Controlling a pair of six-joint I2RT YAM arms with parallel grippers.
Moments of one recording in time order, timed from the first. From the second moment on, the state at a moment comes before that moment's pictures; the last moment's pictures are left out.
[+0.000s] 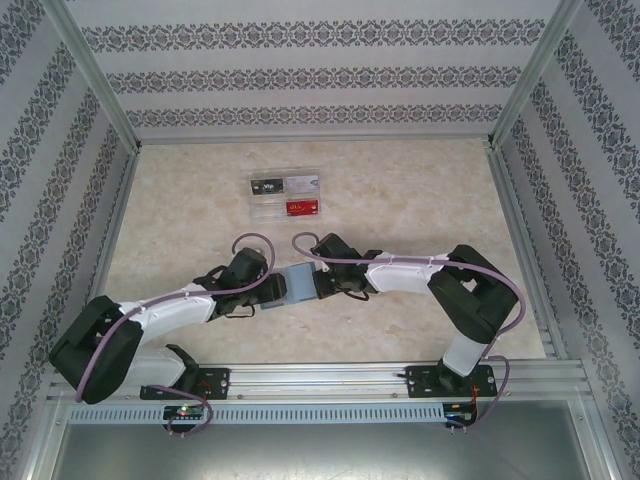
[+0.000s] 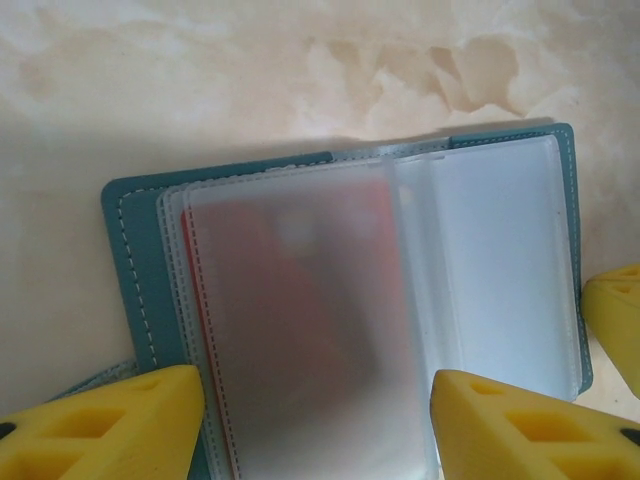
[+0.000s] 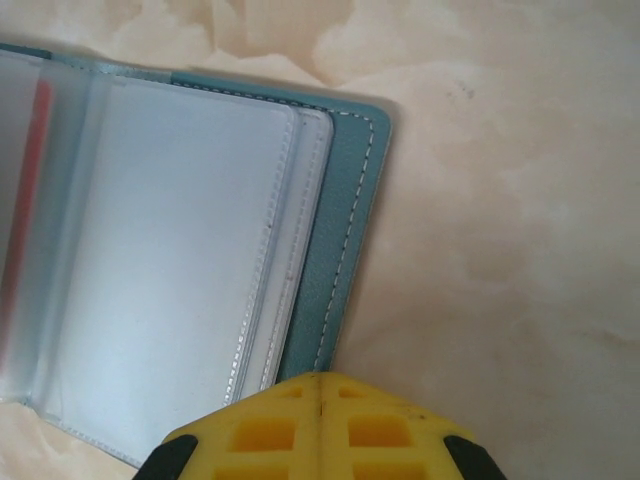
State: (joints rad) left arm -0.61 1.30 0.48 -0.13 0.03 -0.79; right arm 0.83 1.72 0.87 -0.20 -0.09 0.47
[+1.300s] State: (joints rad) left arm -0.65 1.50 0.62 0.06 0.23 -0.81; right arm 0.79 1.59 0.77 -0.14 -0.06 0.48
